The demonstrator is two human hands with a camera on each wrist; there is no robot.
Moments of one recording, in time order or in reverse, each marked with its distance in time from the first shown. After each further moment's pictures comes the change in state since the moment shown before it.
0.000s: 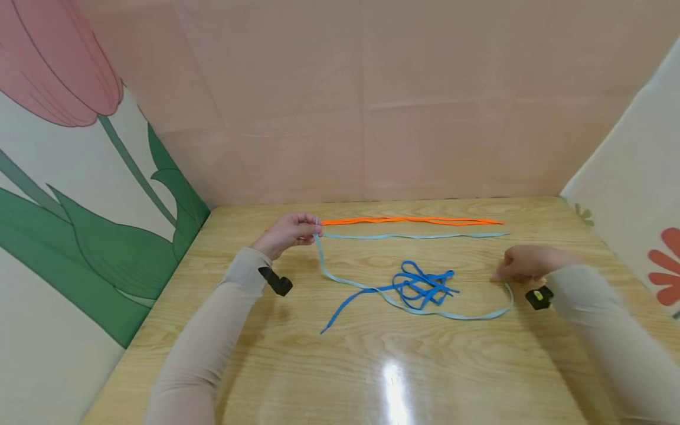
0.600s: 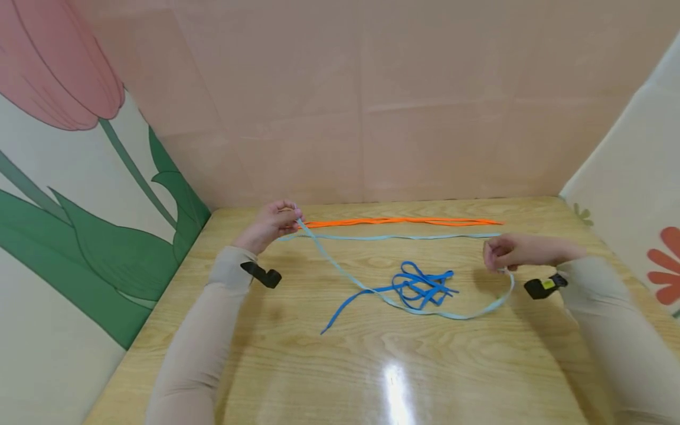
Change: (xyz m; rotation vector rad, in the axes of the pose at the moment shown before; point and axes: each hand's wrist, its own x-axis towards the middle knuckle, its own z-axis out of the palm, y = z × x) left_hand -0.017 0.016 -0.027 -0.181 0.049 0.113; right_hand -0.001 -0.006 -0.016 0.321 -0.079 -0.436
